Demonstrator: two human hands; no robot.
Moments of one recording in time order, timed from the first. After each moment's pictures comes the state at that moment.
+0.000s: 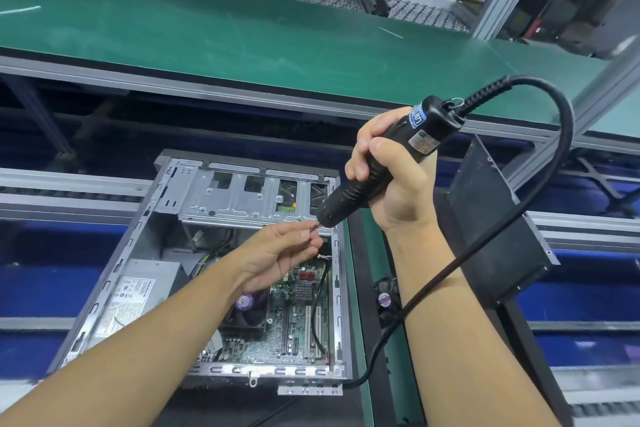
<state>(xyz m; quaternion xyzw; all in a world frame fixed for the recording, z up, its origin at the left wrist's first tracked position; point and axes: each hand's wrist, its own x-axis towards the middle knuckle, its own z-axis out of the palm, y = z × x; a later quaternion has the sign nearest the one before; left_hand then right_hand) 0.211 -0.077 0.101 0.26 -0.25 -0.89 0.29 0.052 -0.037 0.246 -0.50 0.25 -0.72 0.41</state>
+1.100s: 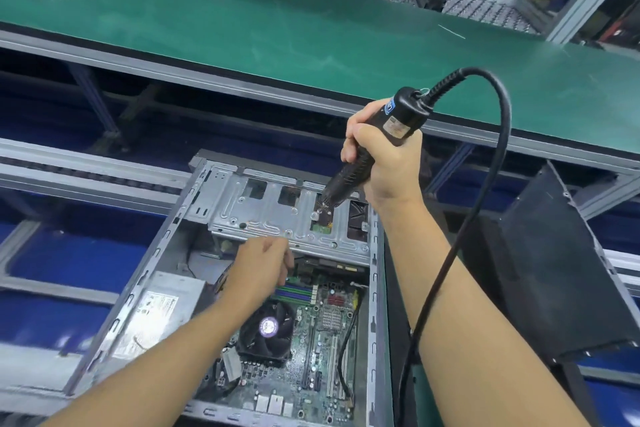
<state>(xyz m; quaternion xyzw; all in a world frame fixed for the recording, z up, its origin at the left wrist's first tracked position) 0.253 -0.098 0.073 0.60 -0.55 -0.50 0.30 0.075 -0.154 0.210 -0.54 0.35 -0.66 0.38</state>
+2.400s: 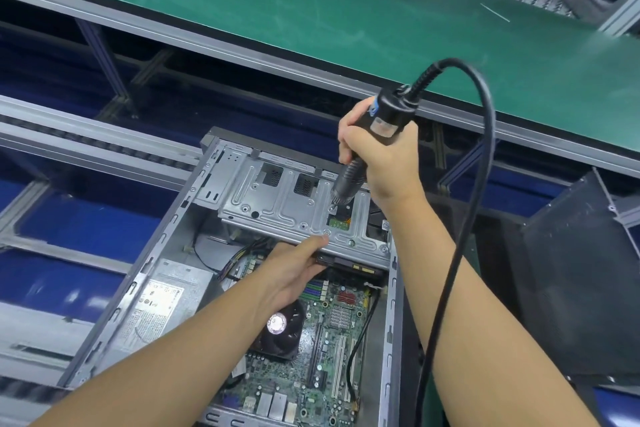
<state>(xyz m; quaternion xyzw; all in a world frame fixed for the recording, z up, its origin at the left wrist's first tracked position) 0.219 -0.124 0.024 0.47 -0.13 -0.80 0.36 0.093 -0.181 0.185 -0.59 0.39 -0.58 0.41</state>
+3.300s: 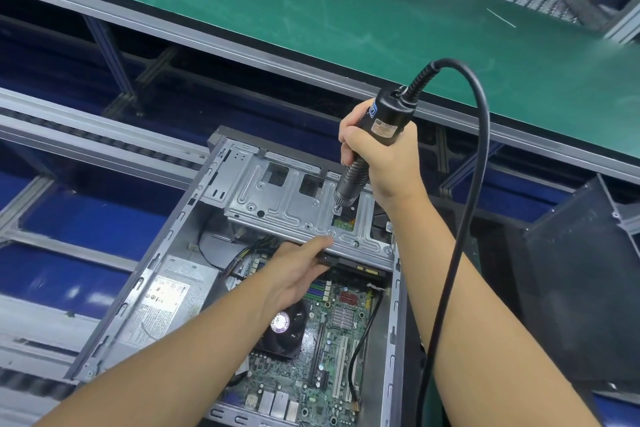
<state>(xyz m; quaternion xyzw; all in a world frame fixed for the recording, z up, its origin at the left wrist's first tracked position) 0.219 -0.121 0.030 0.46 -0.13 -0.81 0.35 0.095 -0.185 0.182 -0.60 0.40 -0.55 0.41</state>
